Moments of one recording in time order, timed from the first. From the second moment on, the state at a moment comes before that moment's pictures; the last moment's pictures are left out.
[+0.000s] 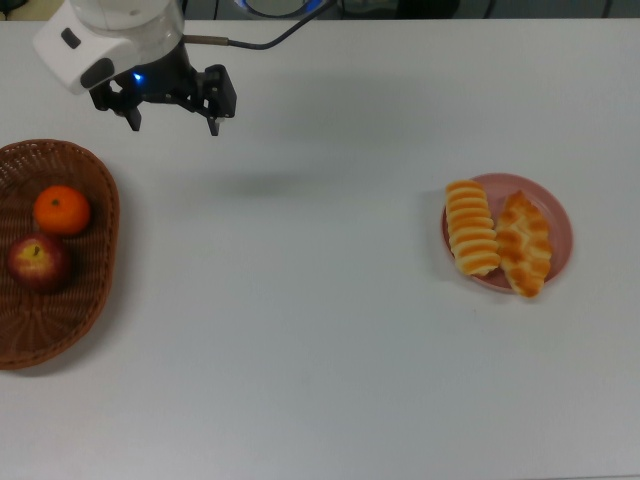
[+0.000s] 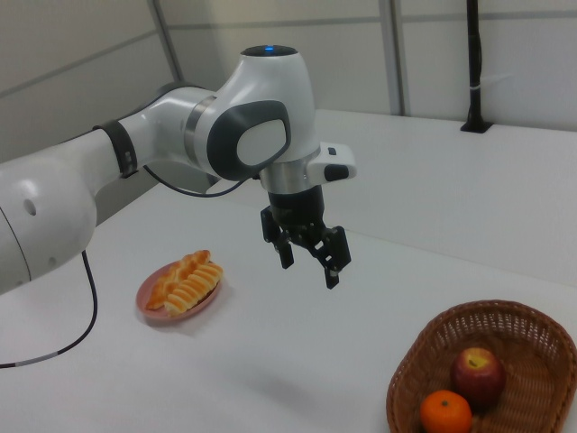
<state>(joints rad) -0.16 0.28 0.08 -1.41 -0.02 1.64 -0.06</state>
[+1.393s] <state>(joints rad) -0.22 0.27 0.08 -1.40 -0.02 1.60 -0.08</state>
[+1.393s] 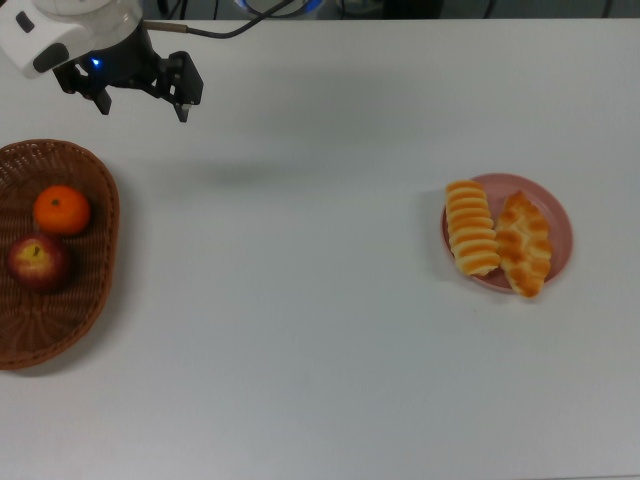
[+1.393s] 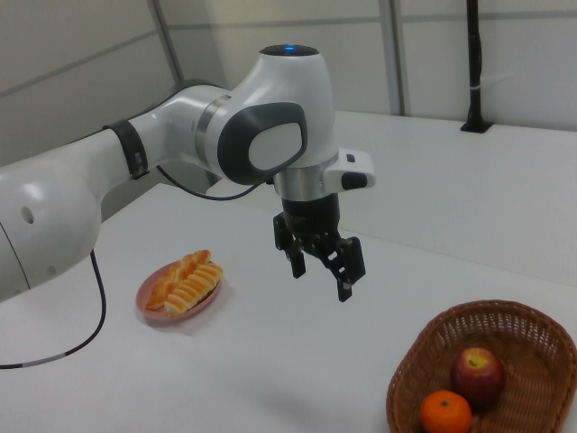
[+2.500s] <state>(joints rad) -0.22 0.27 0.08 -1.40 -0.04 1.60 -0.08</state>
